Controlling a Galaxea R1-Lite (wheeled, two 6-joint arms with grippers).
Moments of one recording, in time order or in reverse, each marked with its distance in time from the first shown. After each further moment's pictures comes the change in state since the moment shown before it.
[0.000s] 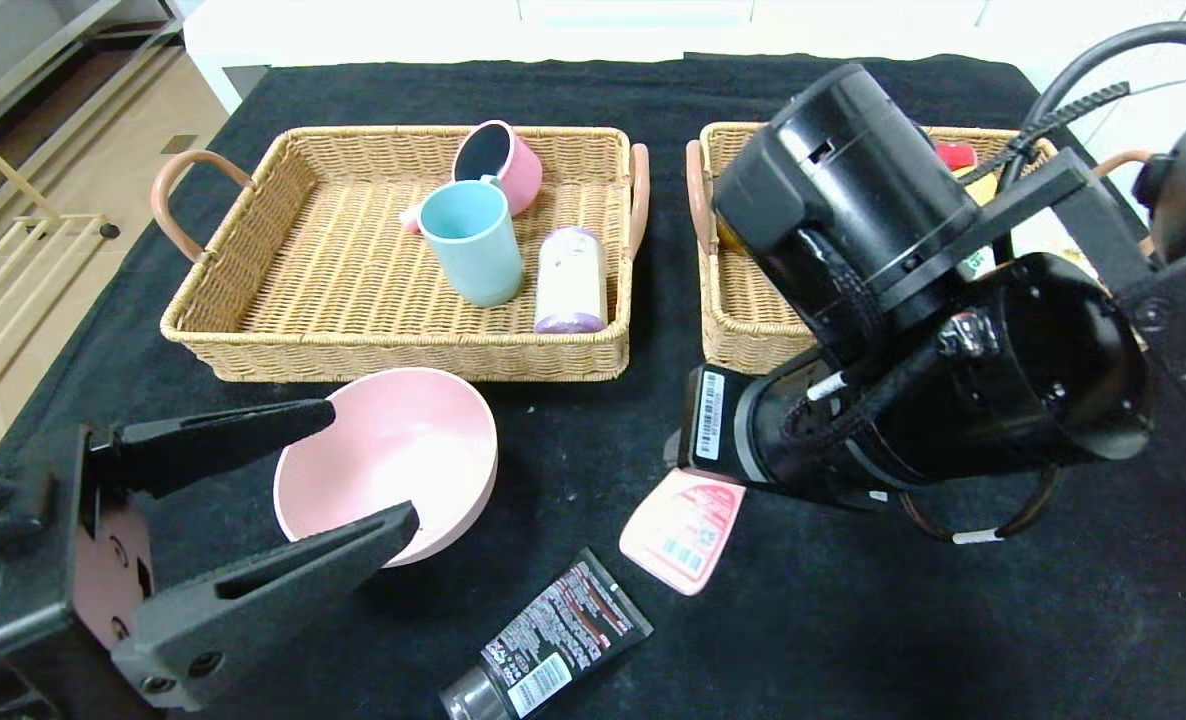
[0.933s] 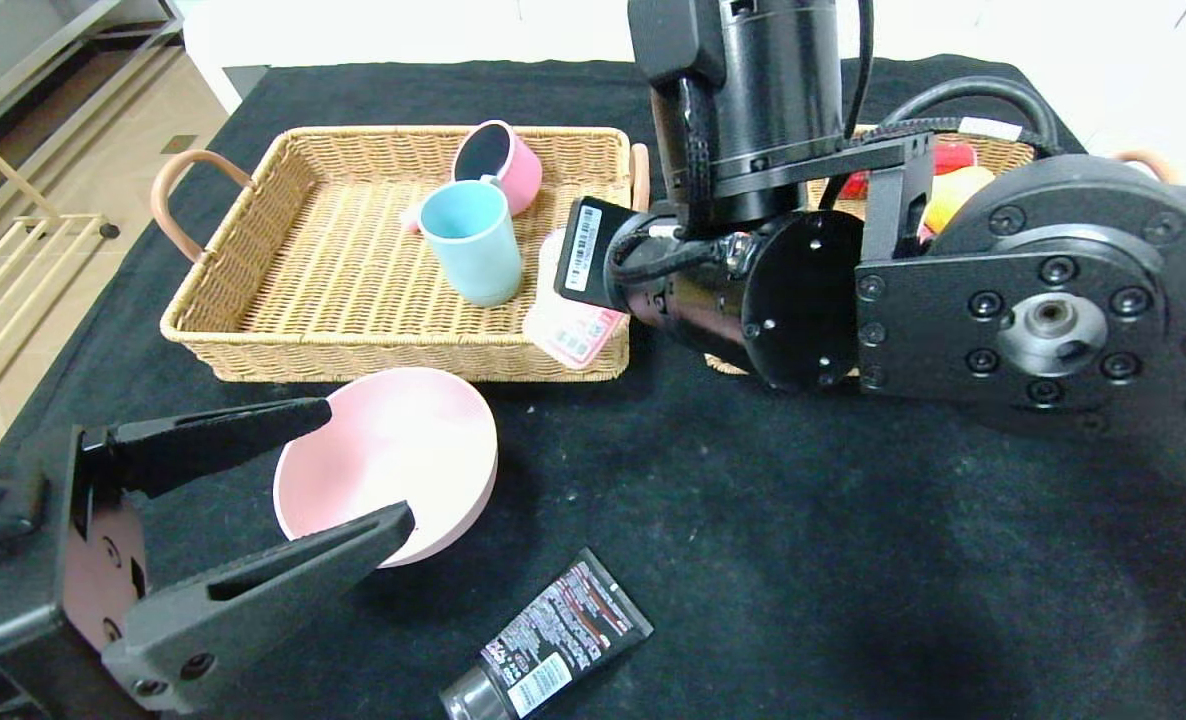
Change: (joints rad) left arm 0.000 -0.006 0.000 0.000 0.000 0.002; right arm 0.007 0.147 -0.088 -0.665 -0.253 -0.376
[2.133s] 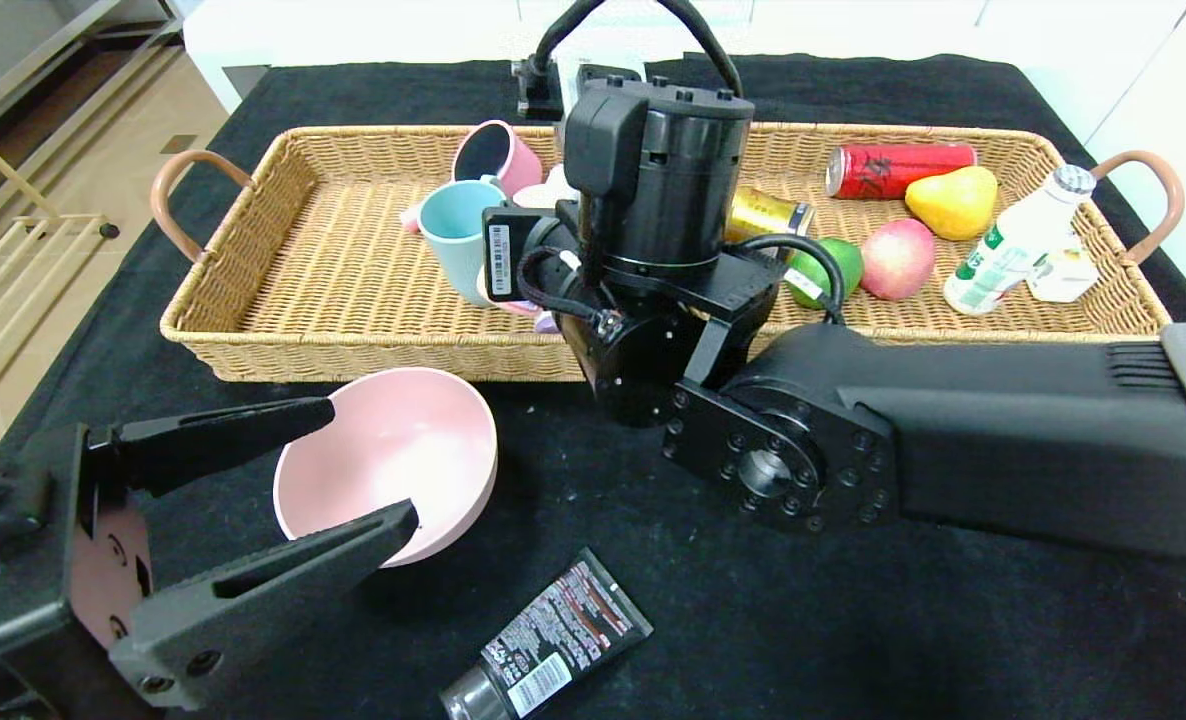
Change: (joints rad) left arm -0.001 0.006 0.000 -0.004 0.000 -0.001; right arm 0.011 0.179 0.007 -0.587 -0.017 -0.475
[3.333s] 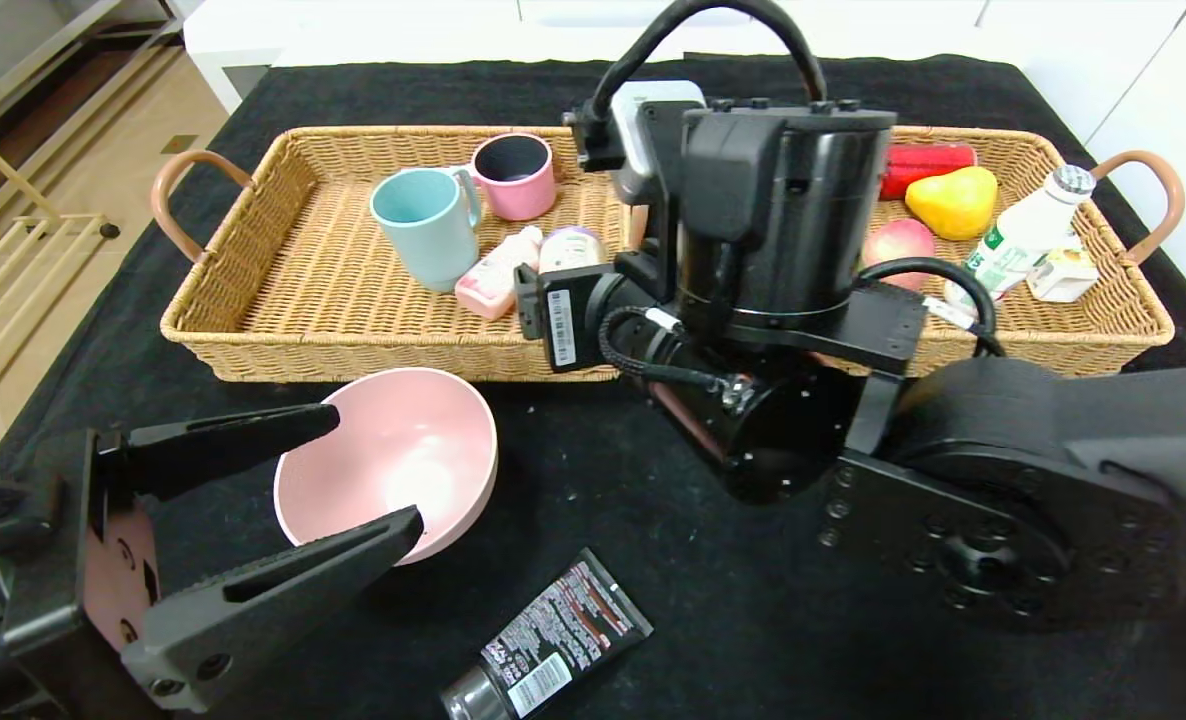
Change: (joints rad) left arm 0.000 0.004 0.003 0.006 0.000 0.000; right arm 0.015 -0.235 0.394 -0.009 0.024 -0.024
